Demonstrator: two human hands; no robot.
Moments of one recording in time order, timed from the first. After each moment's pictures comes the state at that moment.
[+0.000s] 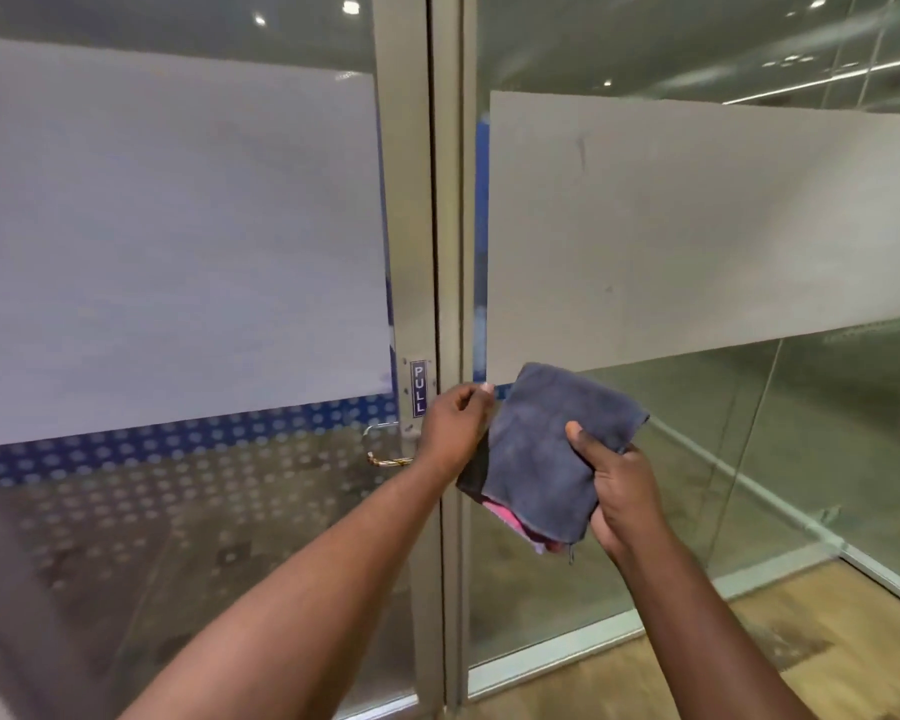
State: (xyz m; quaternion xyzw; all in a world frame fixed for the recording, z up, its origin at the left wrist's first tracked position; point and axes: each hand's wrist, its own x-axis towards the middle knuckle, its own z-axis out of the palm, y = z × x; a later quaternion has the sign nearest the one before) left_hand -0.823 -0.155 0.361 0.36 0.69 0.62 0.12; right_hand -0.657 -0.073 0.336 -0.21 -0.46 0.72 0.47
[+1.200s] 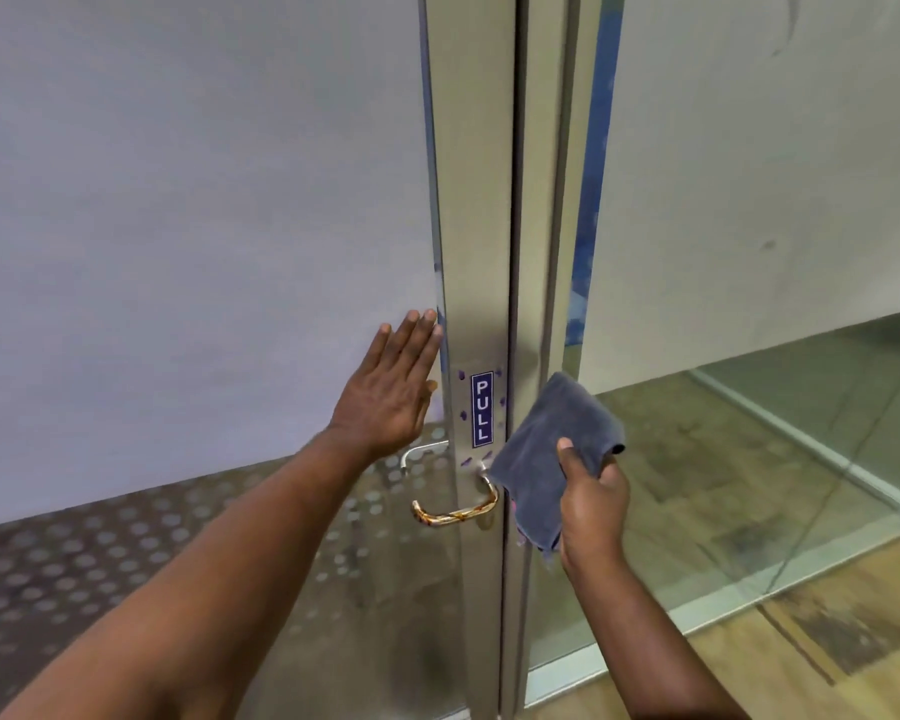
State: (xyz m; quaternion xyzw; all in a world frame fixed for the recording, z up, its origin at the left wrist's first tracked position) left_hand -1.171 -0.109 0.323 0.55 0.74 0.02 -0.38; right_hand -0.944 -0.005 0.253 -0.37 -0.45 0.64 0.51
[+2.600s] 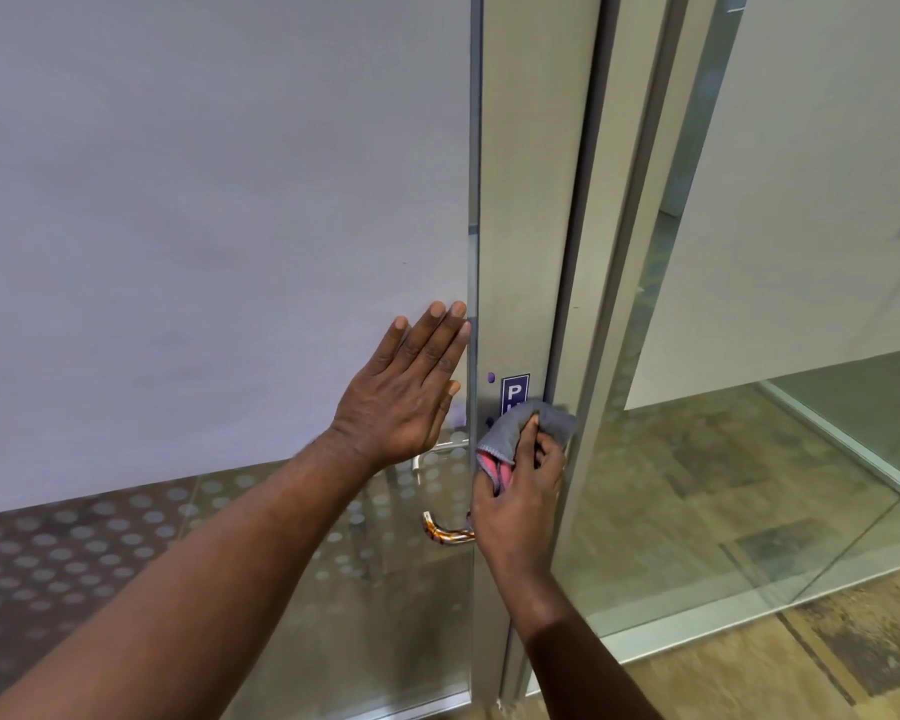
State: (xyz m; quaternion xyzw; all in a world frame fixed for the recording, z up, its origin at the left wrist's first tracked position) left_hand -1.198 -0.092 0.305 0.56 0.68 0.04 -0.47; right_hand -1.048 -0.015 0.192 -0.38 -0.79 0.26 0.41
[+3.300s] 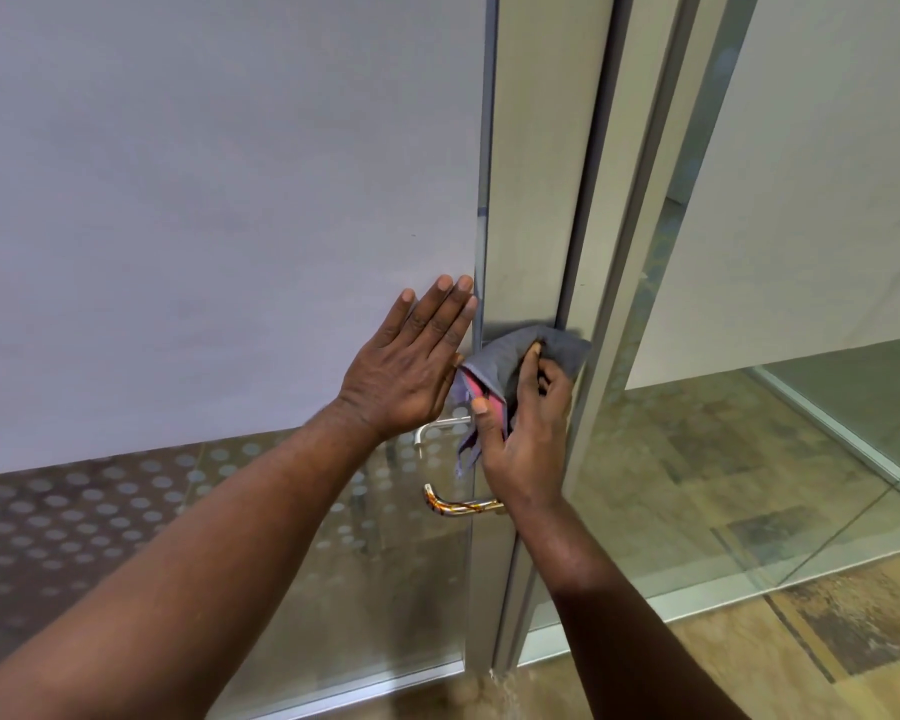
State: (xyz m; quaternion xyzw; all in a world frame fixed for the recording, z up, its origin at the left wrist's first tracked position) left_hand -1.197 -0.092 0.307 0.56 0.68 0.04 -0.47; right_hand -1.050 0.006 0.238 -0.24 -0.80 0.26 0.49
